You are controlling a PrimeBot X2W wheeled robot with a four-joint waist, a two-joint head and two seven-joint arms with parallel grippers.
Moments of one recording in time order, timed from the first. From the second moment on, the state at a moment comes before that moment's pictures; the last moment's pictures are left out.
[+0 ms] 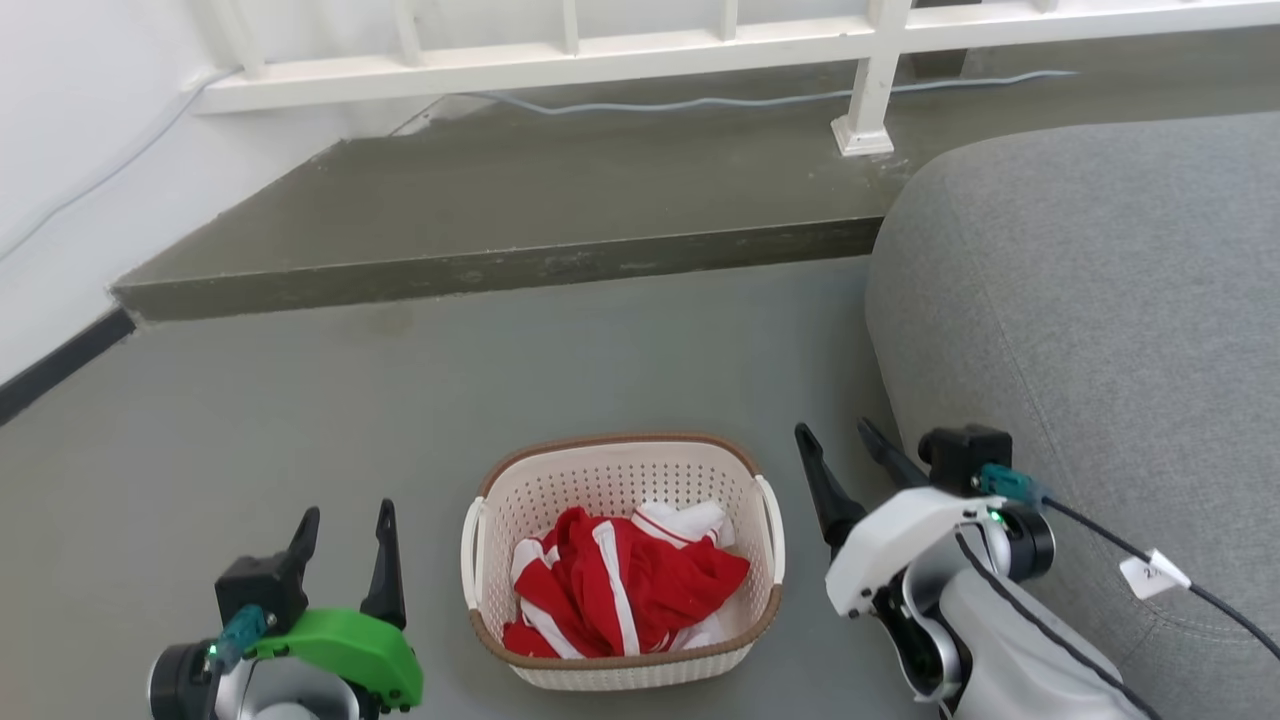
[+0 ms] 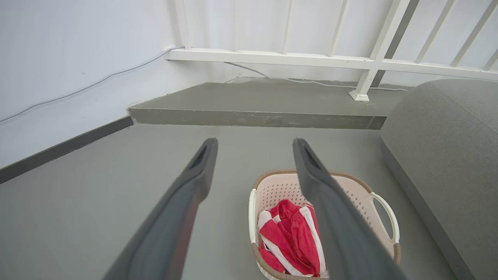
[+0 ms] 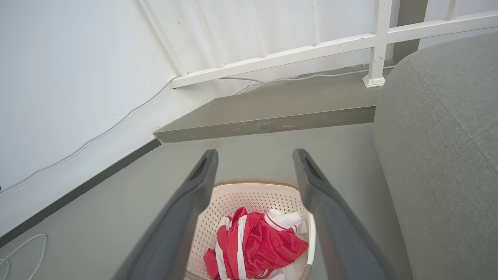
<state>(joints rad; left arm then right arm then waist) -0.10 0.10 -0.28 0.41 -0.40 0.07 -0.25 -0.31 -0.09 0.61 0.59 0.61 -0.07 -0.25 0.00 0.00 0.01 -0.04</state>
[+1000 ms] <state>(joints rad) 0.05 0.08 -0.23 0.26 -0.35 0.09 -0.25 -0.13 -0.10 0.50 0.41 0.52 -0.11 -0.25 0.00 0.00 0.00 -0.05</state>
